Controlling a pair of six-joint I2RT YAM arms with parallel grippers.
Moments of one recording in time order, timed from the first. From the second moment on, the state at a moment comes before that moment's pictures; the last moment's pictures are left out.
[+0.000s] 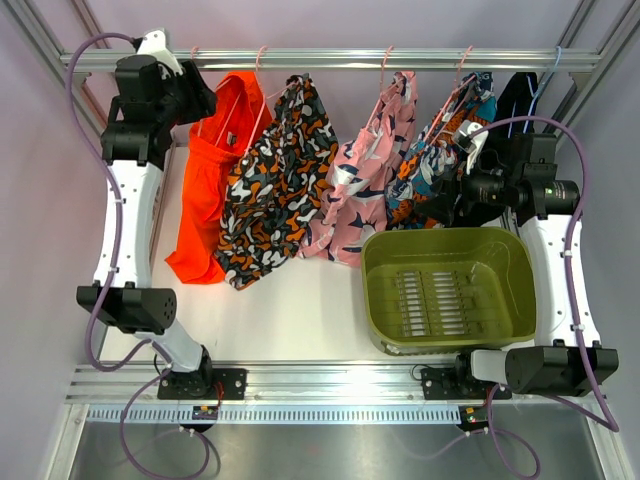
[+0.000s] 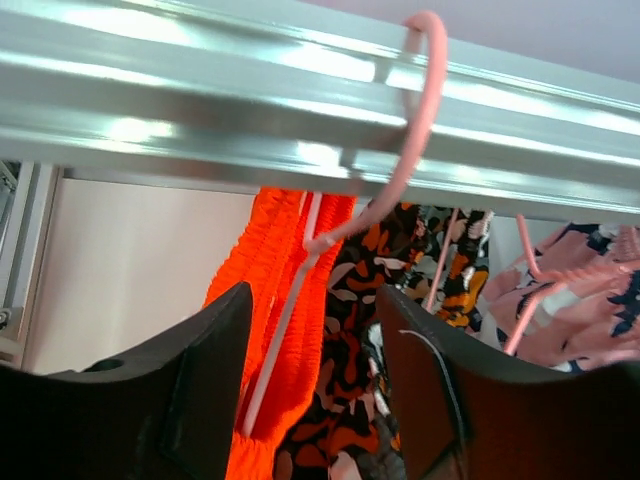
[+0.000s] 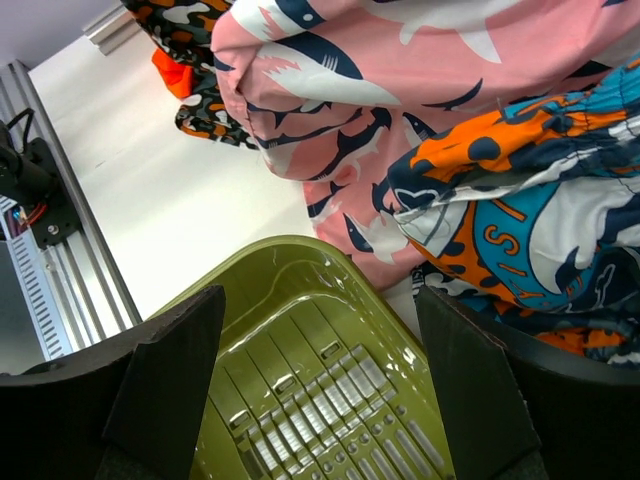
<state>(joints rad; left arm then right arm) -0.05 1.65 2.10 -0.71 0.09 -0.28 -0.05 1.29 1.53 -0.96 -0.98 -0.46</state>
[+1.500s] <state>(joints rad) -0.08 1.50 1.71 -0.25 0.02 -0.03 -0.05 1.29 1.52 -0.91 -1.07 -0.47</state>
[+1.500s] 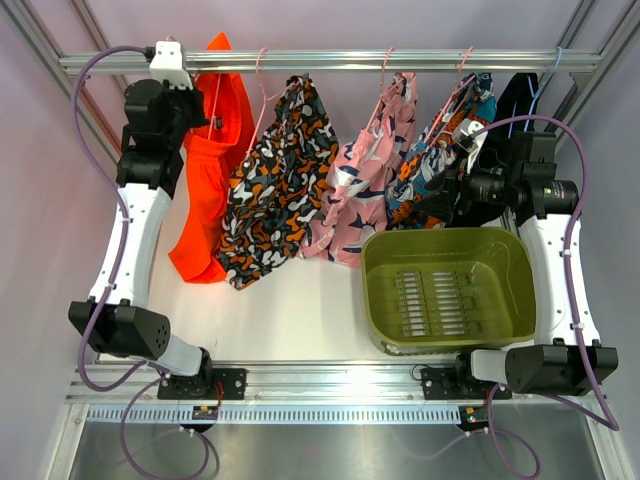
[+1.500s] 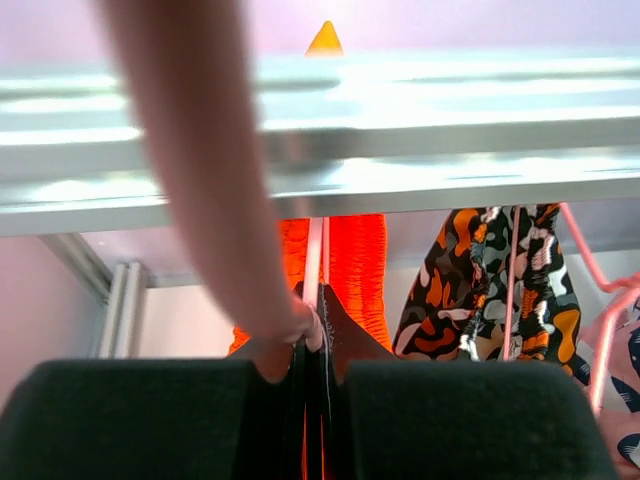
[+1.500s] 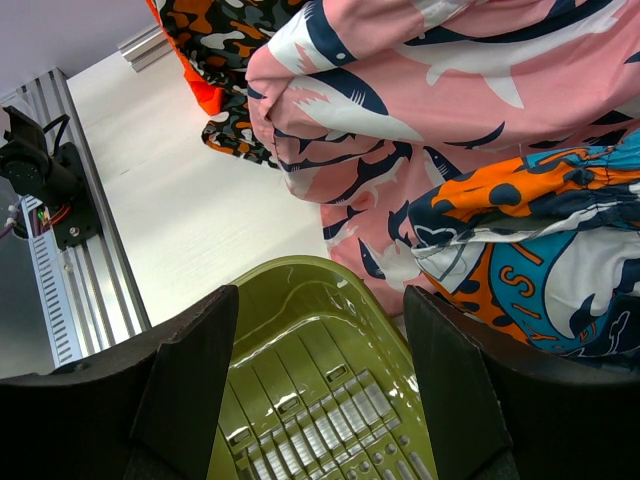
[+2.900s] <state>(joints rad) -0.08 0.71 1.30 -0.72 -0.41 -0.18 0.19 1.42 1.58 -1.20 -1.14 -0.79</state>
